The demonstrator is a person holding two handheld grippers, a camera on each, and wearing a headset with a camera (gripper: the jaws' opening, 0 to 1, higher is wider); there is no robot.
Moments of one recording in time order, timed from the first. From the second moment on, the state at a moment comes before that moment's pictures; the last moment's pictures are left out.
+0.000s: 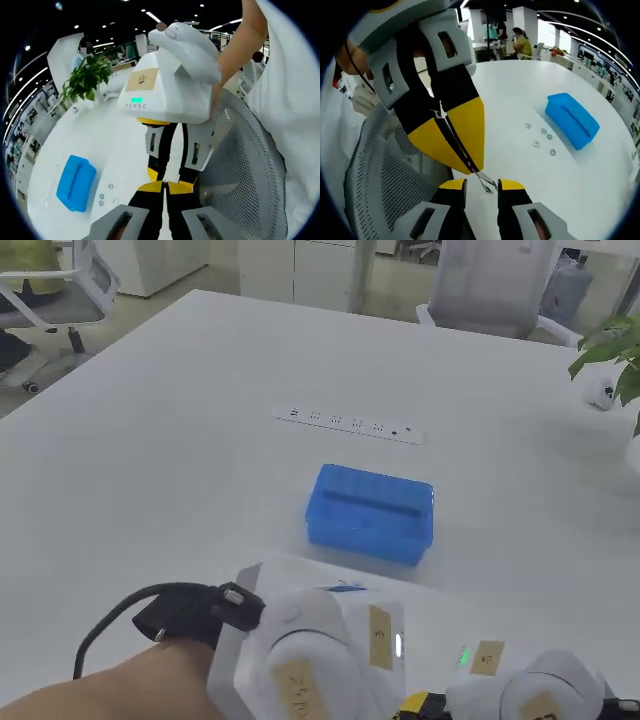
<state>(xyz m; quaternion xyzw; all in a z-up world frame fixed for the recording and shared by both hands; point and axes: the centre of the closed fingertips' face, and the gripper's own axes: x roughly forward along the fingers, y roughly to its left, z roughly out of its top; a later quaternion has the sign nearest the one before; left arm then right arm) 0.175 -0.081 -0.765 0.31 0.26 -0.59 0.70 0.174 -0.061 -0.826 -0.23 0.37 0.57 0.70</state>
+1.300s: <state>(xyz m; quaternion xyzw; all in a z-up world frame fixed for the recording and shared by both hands) 0.197 -0.036 -0.773 0.14 0.28 -0.43 0.84 0.197 -0.048 -0.763 -0.21 0.34 0.58 0.70</state>
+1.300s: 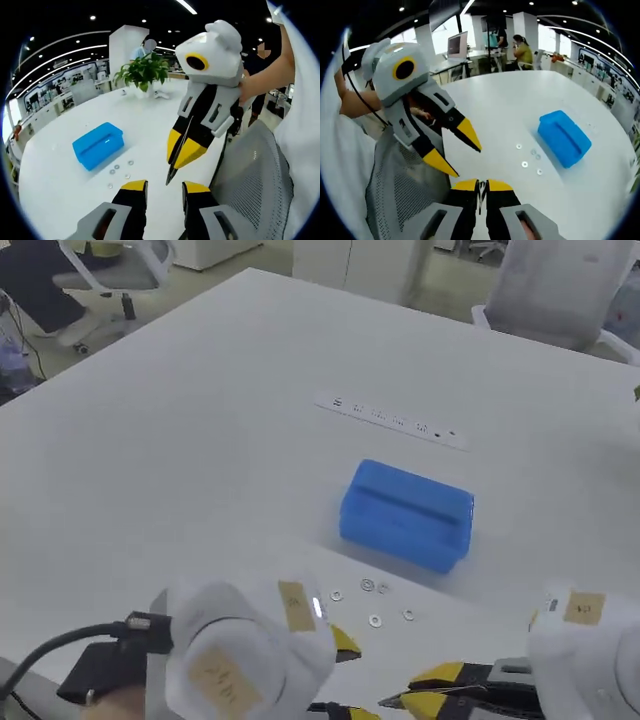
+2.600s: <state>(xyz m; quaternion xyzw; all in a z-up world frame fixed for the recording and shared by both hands) 0.198 -0.005 -0.775 0.11 0.31 -0.35 0.88 0.236 -0.025 -0.717 -0.16 0.27 0.58 0.75</state>
